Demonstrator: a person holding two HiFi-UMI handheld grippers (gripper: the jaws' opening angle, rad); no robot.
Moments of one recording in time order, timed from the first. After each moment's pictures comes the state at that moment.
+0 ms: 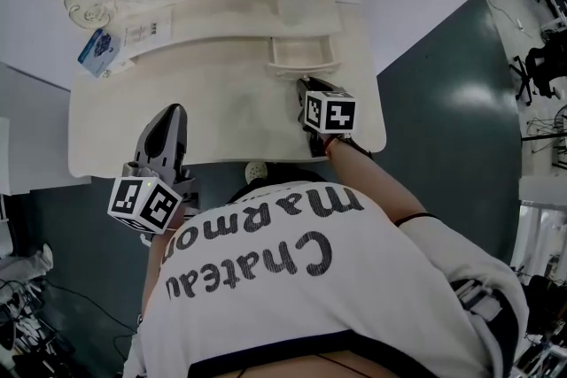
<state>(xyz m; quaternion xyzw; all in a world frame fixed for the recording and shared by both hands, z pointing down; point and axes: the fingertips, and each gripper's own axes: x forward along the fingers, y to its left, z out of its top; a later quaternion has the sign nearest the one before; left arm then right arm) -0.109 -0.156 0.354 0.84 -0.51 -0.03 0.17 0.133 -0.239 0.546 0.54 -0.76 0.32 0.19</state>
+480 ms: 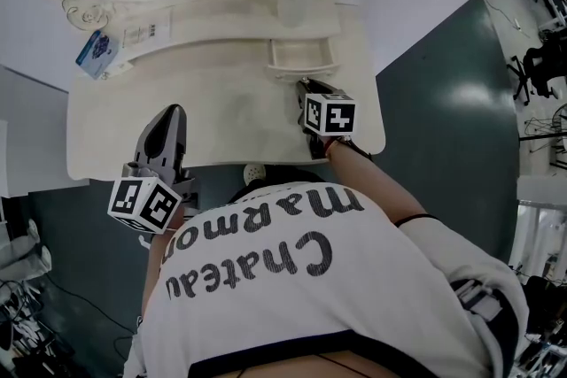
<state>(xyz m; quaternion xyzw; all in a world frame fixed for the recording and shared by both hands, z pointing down) -0.111 -0.161 0.357 0.84 -0.51 -0.03 0.18 0.133 -0.239 0.547 0.54 -0.76 0.32 0.19</state>
